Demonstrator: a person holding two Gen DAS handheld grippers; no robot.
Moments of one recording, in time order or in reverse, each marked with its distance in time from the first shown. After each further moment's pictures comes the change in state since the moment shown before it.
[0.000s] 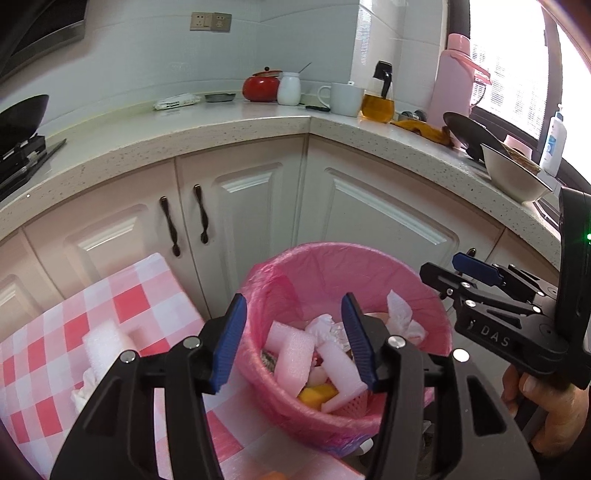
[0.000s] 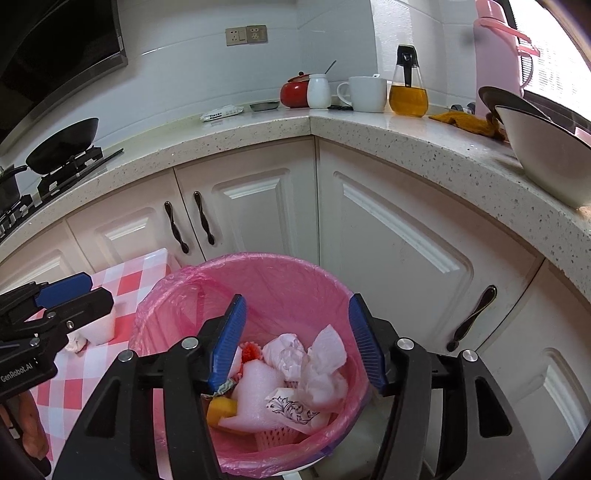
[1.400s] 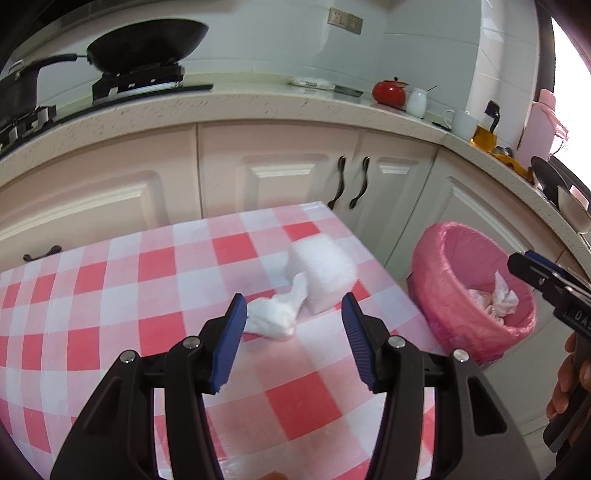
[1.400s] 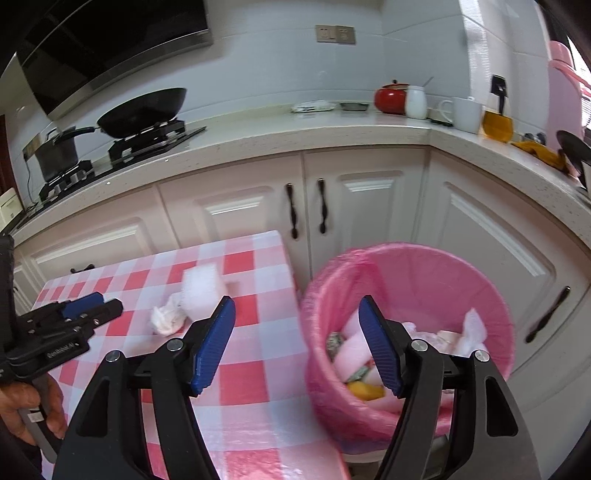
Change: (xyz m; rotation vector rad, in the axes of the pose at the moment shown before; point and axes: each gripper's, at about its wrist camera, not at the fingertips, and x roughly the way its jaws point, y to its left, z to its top) left arm -0.092 0.183 -0.100 -0.242 0.009 0.224; right arm -0.029 0.158 -0.026 -0.124 0.003 0.179
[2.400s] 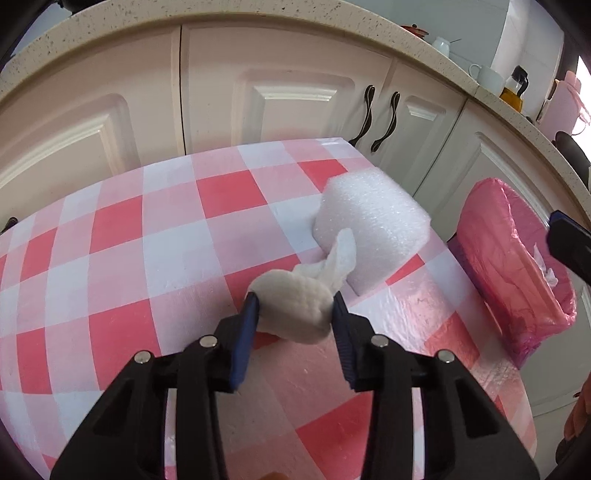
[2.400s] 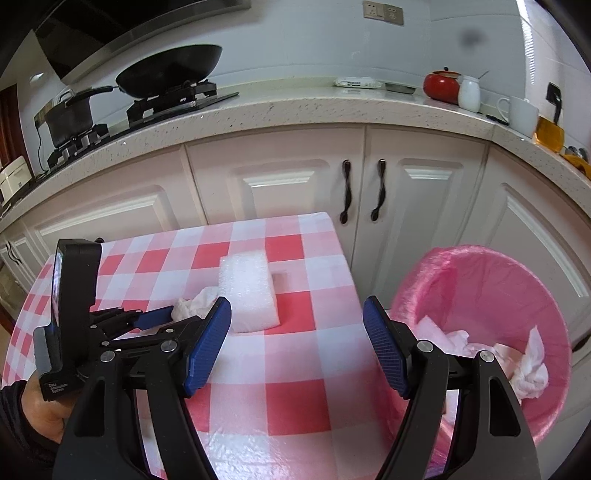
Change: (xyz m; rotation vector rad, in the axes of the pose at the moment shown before) left arm 0.106 0.032 -0.008 -0.009 0.196 -0.044; right arm 0.067 0.067 0.006 -0.083 0.096 0.056
